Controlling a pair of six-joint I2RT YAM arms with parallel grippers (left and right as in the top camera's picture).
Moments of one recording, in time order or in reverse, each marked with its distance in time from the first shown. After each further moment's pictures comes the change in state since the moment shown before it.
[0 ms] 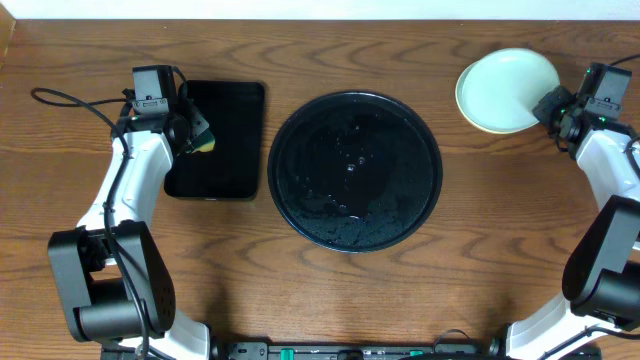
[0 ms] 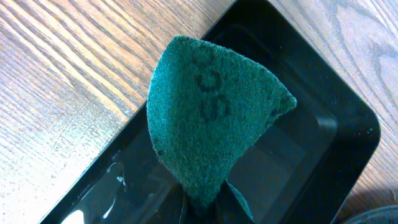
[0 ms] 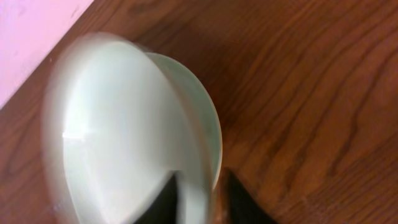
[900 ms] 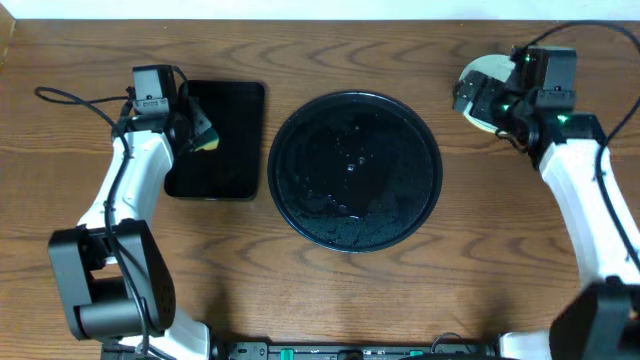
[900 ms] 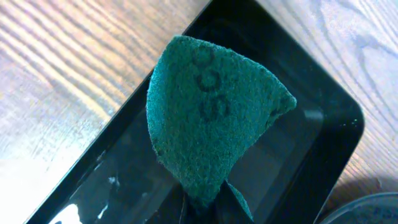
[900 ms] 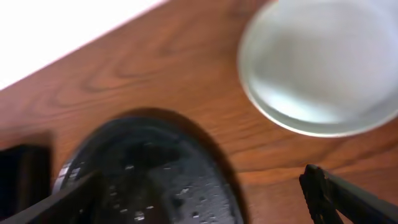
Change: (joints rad) left arm -0.001 0.013 0.000 0.028 0.048 0.024; right arm 0.309 -0.276 0.031 -0.259 -0.143 -0.101
